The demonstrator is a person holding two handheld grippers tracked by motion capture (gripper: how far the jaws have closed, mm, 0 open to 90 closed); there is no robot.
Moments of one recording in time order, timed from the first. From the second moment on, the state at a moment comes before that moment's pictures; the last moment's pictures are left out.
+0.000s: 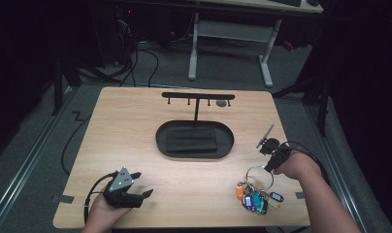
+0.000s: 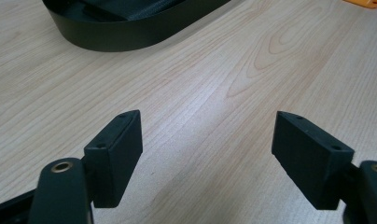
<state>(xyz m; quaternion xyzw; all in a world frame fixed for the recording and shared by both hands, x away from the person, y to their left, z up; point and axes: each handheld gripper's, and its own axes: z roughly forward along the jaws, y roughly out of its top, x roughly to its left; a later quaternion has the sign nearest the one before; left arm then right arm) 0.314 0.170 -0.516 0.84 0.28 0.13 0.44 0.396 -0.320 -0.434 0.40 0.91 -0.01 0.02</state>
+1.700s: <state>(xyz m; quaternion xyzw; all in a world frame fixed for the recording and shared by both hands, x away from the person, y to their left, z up) 0.316 0.170 -0.516 0.84 0.27 0.13 0.44 0.390 -0.274 -0.289 0.39 0.92 0.03 0.08</state>
